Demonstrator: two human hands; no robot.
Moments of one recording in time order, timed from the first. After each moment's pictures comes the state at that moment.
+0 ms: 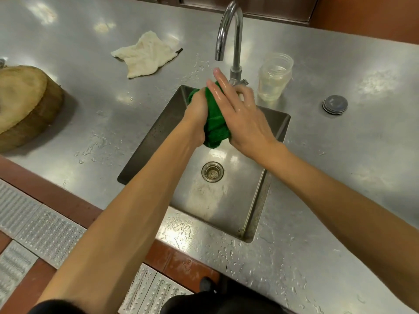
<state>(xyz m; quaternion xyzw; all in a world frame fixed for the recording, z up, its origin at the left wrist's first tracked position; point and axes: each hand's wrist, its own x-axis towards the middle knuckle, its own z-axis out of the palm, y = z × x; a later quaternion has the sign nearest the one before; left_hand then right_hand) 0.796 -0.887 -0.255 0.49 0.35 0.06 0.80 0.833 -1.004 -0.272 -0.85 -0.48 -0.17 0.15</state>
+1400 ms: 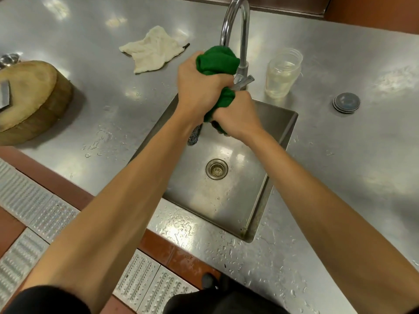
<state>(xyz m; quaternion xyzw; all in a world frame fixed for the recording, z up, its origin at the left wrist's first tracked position) 0.811 -0.882 -0.225 0.70 0.26 0.26 0.61 0.839 -0.973 -0.262 -0.78 -0.21 0.19 0.55</state>
